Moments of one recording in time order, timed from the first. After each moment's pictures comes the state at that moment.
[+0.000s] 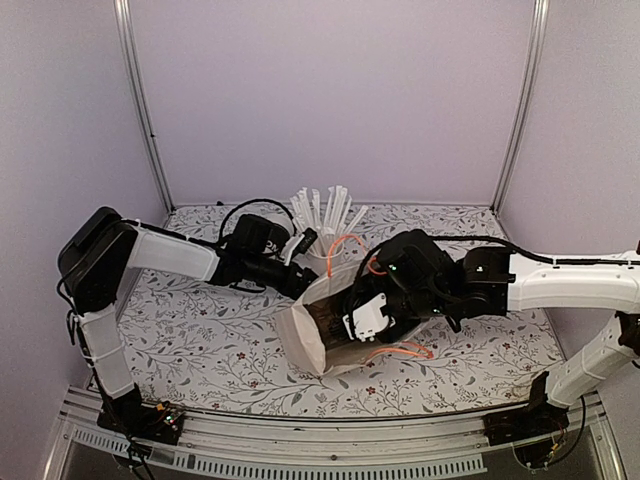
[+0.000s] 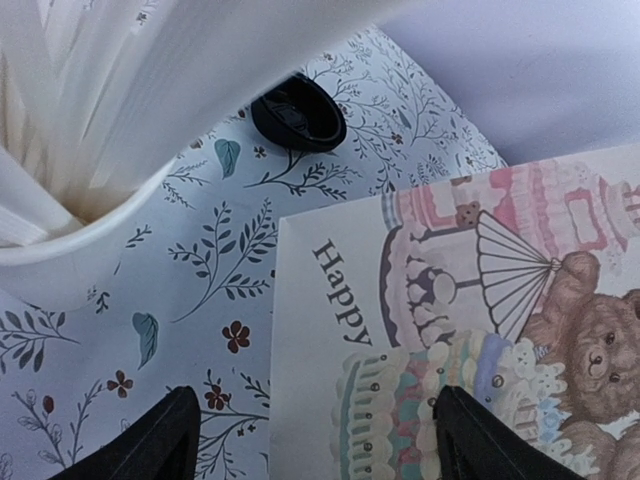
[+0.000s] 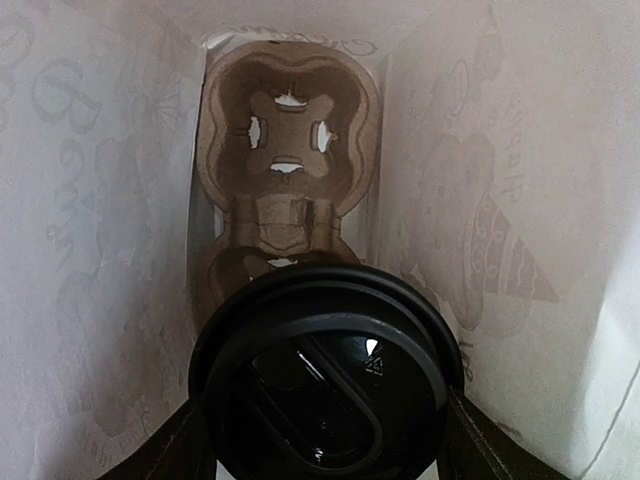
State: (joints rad) left arm -0.65 1.89 1.06 0.17 0.65 -0.21; right arm 1.15 1.44 1.11 -0.48 0.24 -1.12
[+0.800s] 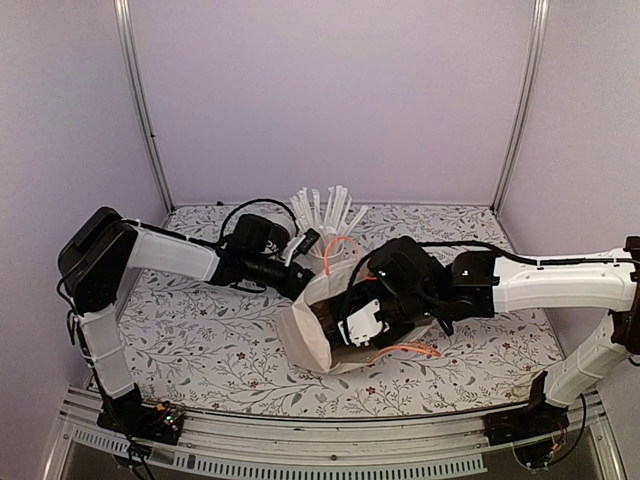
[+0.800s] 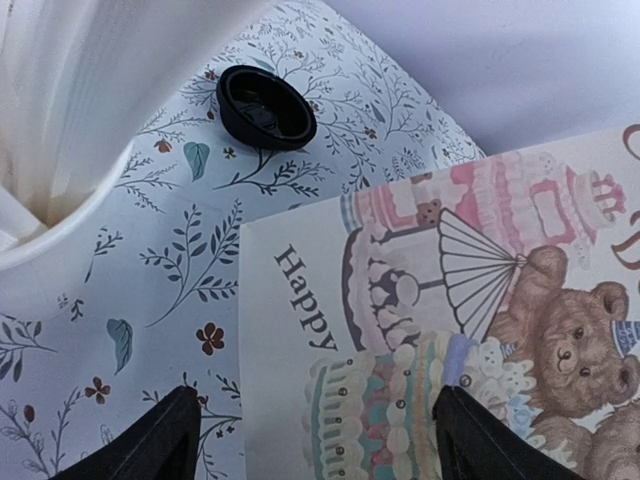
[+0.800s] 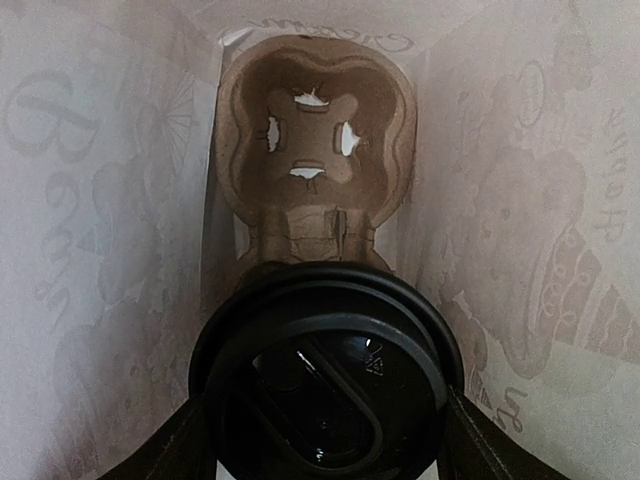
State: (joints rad) left arm -0.65 1.89 1.06 0.17 0.71 -0.20; right arm 1.14 1.49 1.09 -0.45 0.21 -1.11
